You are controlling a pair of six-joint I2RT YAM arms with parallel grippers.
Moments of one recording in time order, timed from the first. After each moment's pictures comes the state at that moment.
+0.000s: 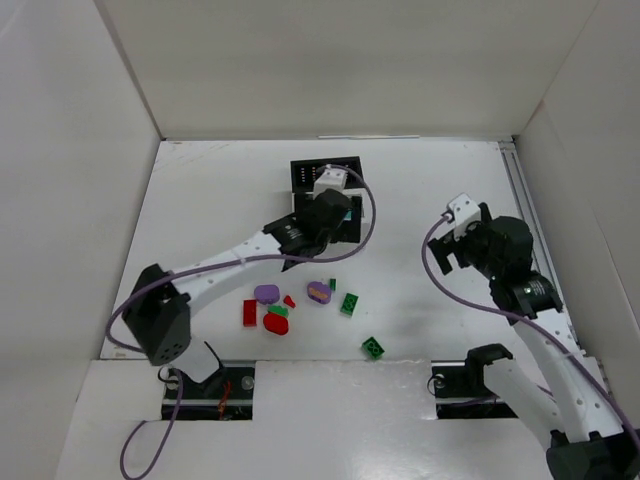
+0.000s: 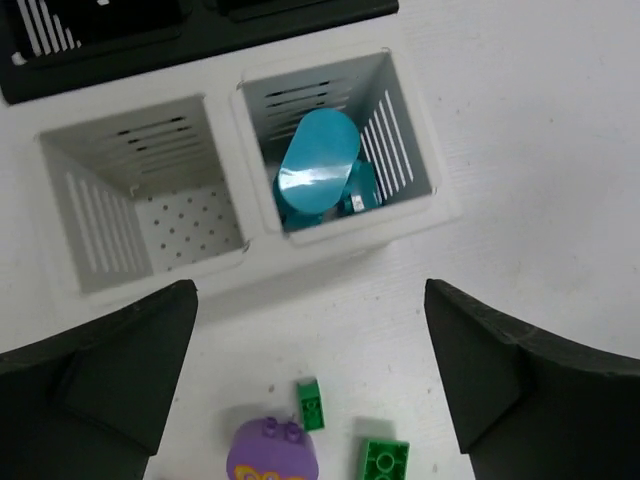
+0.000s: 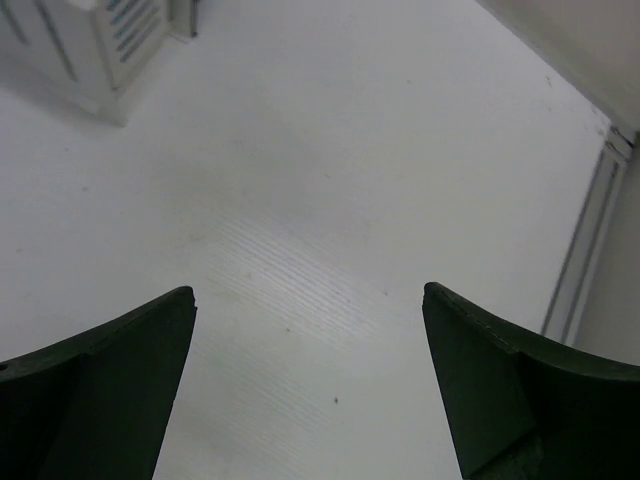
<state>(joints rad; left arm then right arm) -0.88 1.60 1.27 -0.33 -0.47 -0.48 0.17 0.72 0.74 -0.45 -0.12 -0.41</state>
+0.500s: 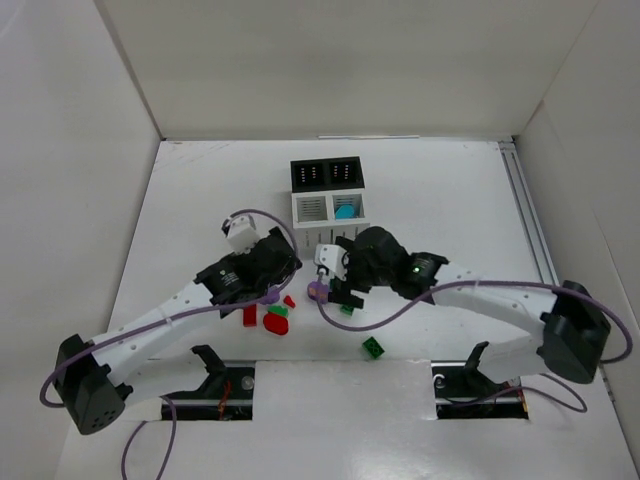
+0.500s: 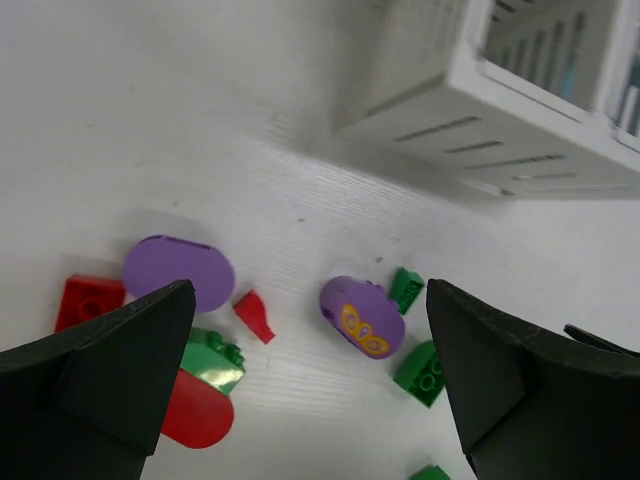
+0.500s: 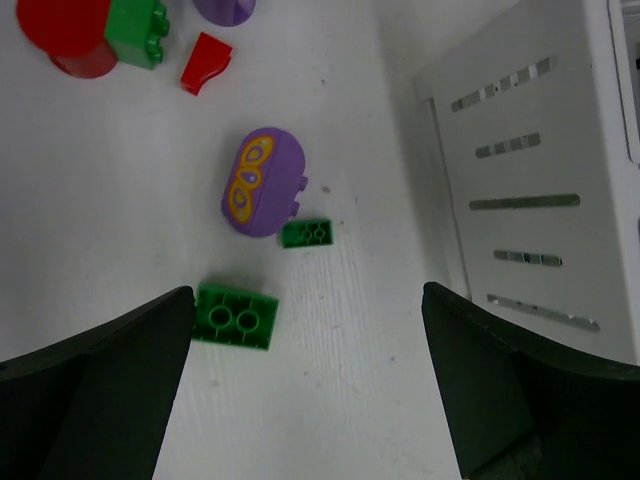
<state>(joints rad) -0.85 1.05 0.84 -0.67 -0.58 -1.09 0.94 1.28 0.86 -0.25 -0.16 -0.52</state>
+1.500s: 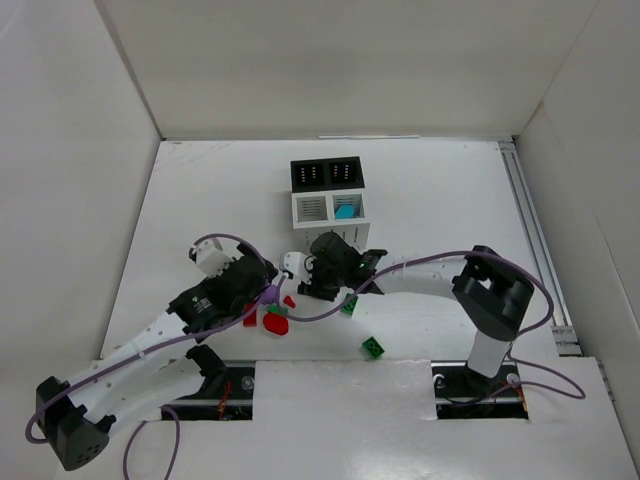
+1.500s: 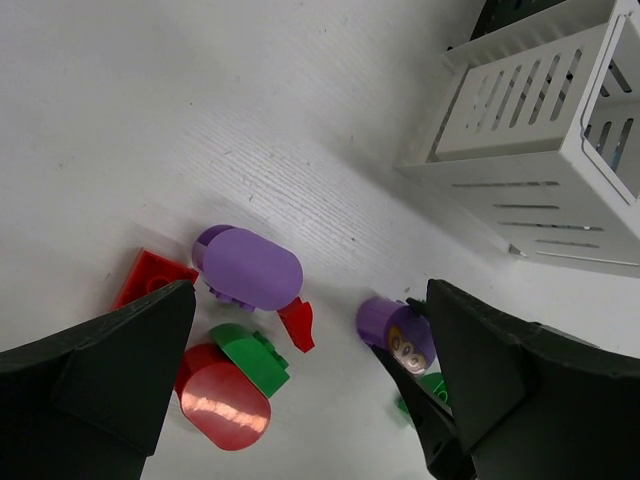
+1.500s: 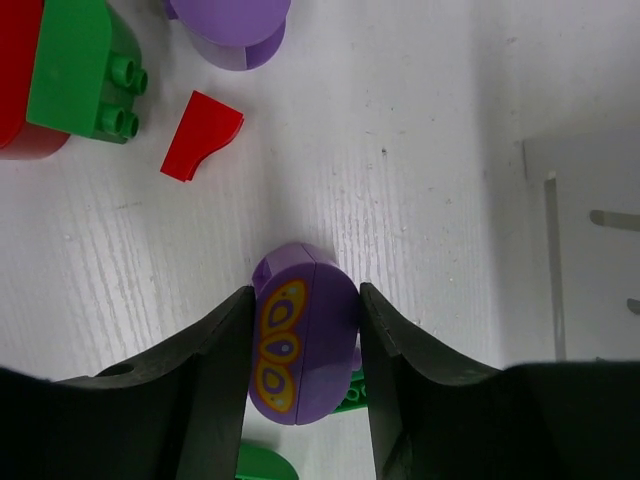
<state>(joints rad) -0.78 0.76 0.62 -0.74 -0.64 -1.33 0.99 1.79 1.08 -0.14 -0.17 -0.48</state>
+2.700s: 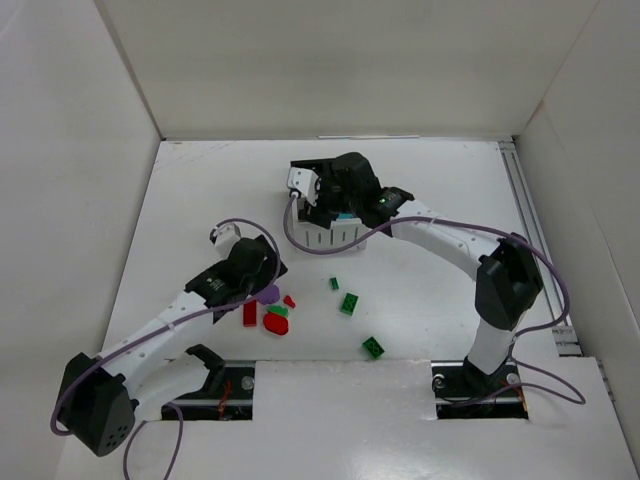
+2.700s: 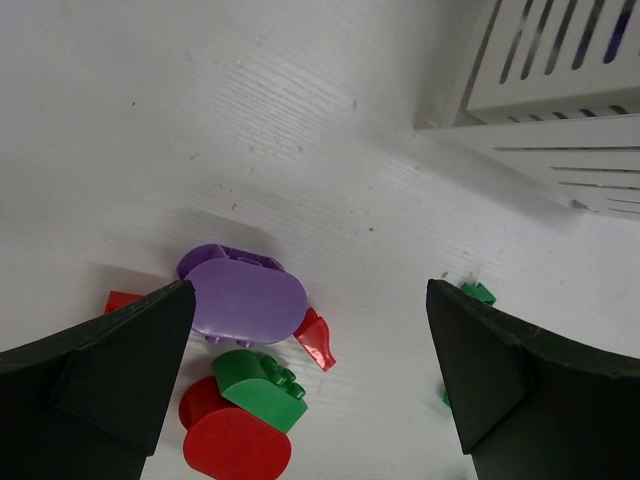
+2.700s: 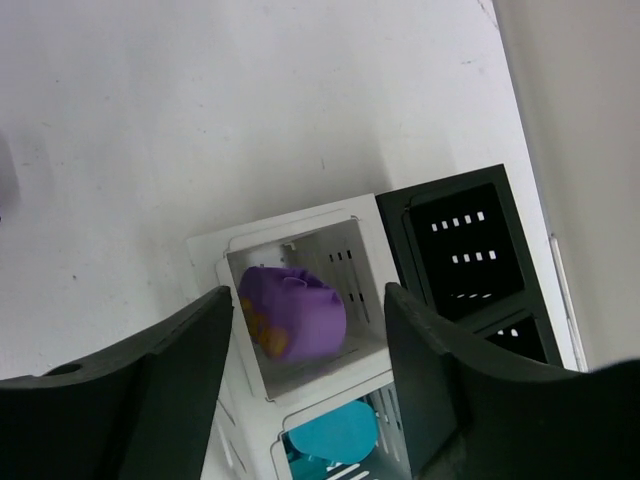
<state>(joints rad) -0.59 0.93 0.58 -0.49 -0.35 -1.02 0.75 1.79 1.50 -0.20 -0.30 -0.66</state>
